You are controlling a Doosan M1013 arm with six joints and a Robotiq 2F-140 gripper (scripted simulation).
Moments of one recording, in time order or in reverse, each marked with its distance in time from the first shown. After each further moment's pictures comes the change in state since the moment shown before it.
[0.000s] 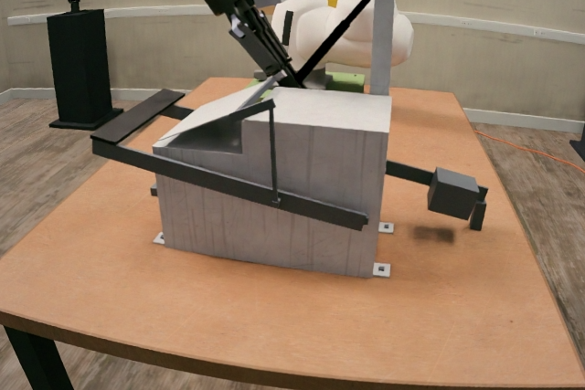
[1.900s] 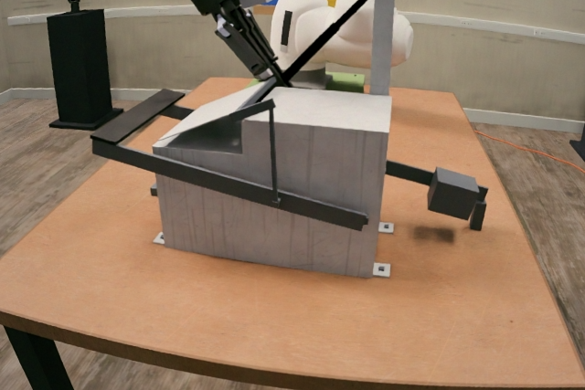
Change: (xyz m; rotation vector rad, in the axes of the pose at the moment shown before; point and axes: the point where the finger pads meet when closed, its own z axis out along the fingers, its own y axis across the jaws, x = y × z) arm -0.019 -0.001 -0.014 0.008 0.000 0.006
